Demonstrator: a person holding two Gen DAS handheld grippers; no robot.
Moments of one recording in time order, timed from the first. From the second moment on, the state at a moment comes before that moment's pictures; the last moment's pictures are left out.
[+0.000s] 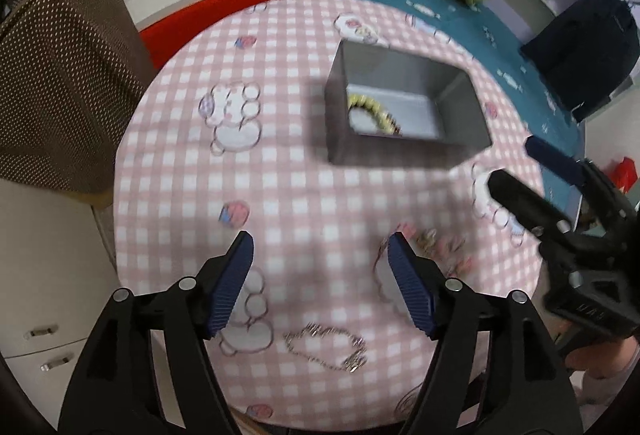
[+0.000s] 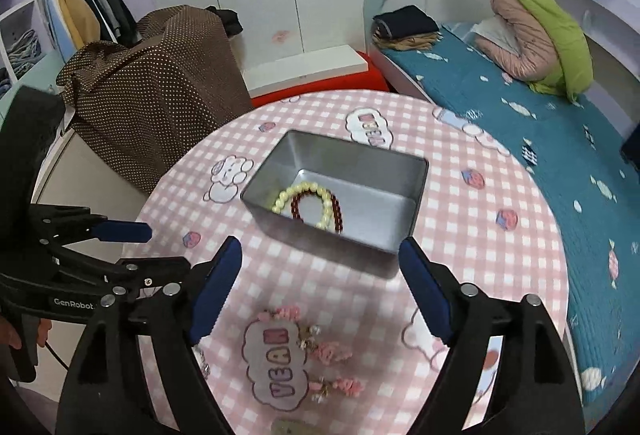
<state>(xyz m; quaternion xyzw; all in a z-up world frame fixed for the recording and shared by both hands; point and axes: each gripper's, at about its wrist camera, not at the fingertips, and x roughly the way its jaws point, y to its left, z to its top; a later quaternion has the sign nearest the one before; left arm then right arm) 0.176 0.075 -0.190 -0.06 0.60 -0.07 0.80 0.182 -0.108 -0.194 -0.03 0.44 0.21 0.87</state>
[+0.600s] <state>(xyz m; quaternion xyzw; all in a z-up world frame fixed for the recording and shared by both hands) 0.130 0.077 -0.235 -0.04 0.66 -0.13 0.74 0.142 -0.120 -0.223 -0.03 0.49 0.16 0.85</state>
